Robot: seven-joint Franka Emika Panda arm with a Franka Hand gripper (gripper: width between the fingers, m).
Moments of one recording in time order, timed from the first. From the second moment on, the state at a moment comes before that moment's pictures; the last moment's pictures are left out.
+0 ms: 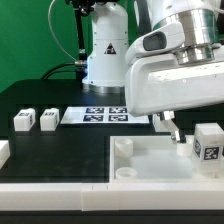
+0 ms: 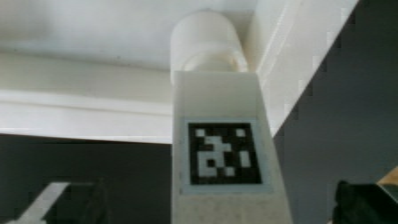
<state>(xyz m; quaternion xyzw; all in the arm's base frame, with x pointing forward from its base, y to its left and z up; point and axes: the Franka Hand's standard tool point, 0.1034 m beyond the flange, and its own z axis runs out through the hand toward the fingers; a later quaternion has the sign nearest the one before) 0.635 0.115 0.083 -0.97 -0.09 -0.23 0.06</state>
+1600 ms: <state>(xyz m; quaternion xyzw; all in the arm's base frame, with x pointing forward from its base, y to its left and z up) 0.643 0.118 0.082 -0.99 0.00 0.12 0.09</state>
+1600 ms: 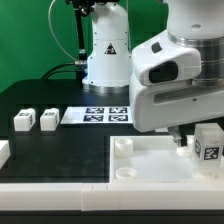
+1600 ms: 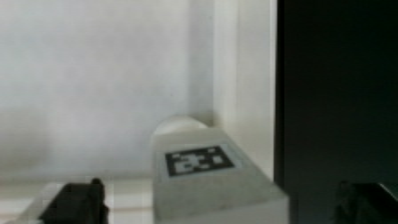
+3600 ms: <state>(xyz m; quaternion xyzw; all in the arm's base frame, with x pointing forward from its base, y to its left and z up) 0.633 0.124 0.078 -0.97 0.22 0.06 0.07</state>
